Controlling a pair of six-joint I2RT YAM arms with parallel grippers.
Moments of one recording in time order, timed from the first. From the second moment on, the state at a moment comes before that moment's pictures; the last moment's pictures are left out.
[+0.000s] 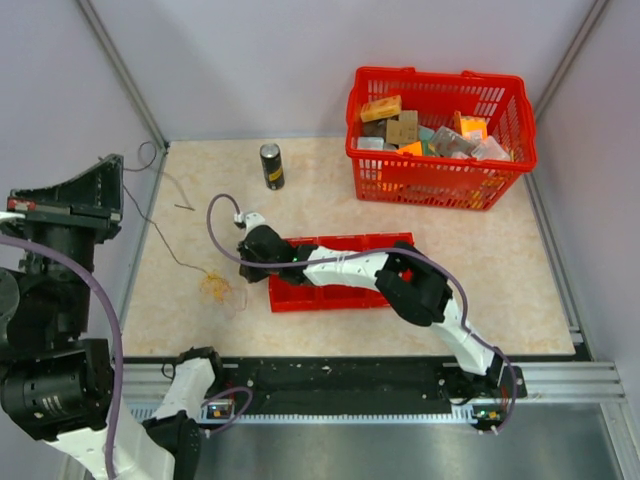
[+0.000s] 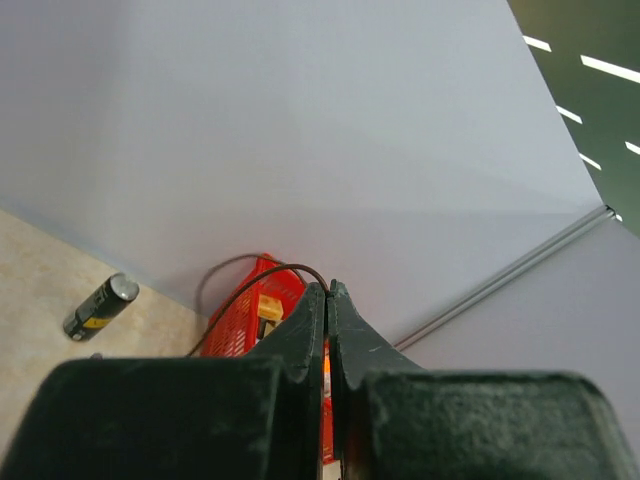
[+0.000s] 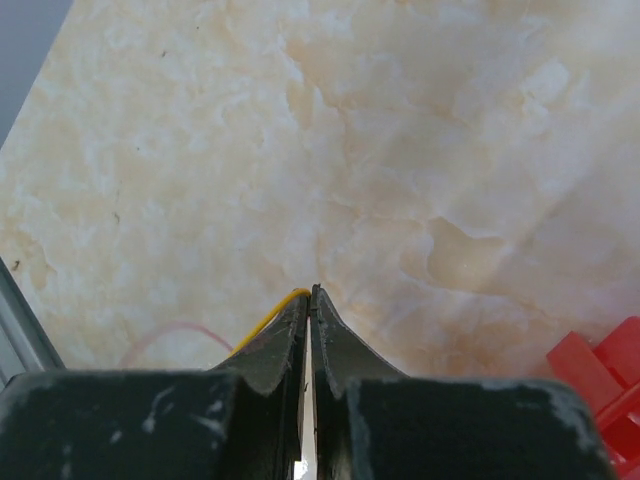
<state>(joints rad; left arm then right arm) 0.23 0.85 2.00 -0.87 0.17 -0.94 1.12 2.27 1.70 0.01 0.05 0.54</state>
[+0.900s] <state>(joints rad) 0.23 1.00 2.14 -0.43 0.24 -1.23 1.05 2.09 1.65 -0.21 -0.09 0.46</state>
